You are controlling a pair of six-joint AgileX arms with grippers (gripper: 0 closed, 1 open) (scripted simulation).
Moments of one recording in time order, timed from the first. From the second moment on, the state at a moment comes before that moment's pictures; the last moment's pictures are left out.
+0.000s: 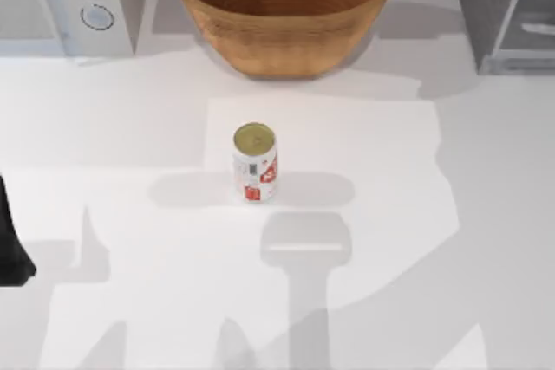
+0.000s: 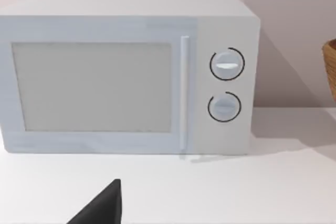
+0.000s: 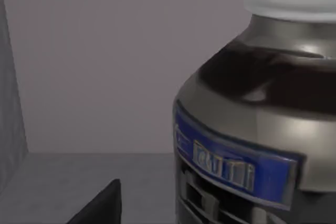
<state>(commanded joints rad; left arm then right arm) 0.00 0.00 0.00 0.00 0.00 0.00 -0.23 2.22 1.23 1.00 -0.20 0.01</state>
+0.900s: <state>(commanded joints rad) 0.00 0.00 0.00 0.00 0.00 0.00 -0.23 2.27 1.32 0.95 -0.19 0.01</state>
